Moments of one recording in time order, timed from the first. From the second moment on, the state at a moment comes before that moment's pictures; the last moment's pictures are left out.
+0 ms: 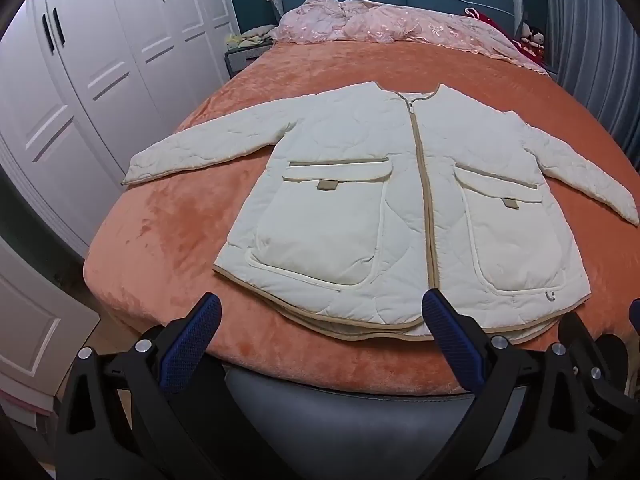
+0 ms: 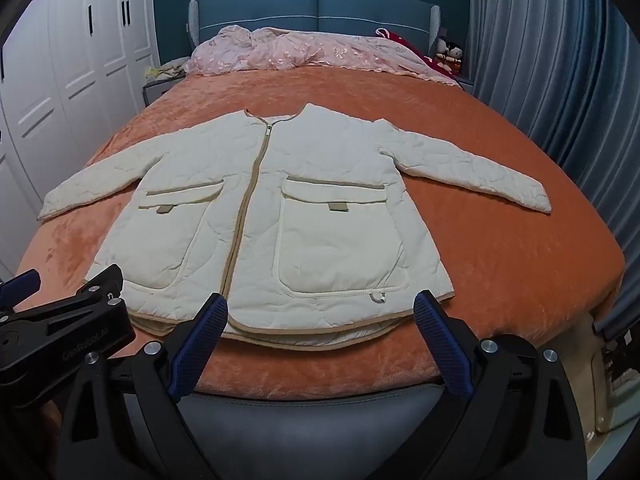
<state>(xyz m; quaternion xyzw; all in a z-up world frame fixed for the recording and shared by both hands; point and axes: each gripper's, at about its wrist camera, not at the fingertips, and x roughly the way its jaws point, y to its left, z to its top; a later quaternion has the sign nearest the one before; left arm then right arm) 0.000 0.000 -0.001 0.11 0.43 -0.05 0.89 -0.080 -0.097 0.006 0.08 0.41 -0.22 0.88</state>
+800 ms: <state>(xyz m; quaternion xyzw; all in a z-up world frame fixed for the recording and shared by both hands) 0.026 -0.016 0.000 0.10 0.44 -0.06 0.89 -0.056 -0.117 0.005 0.09 0.42 -0.23 0.88</state>
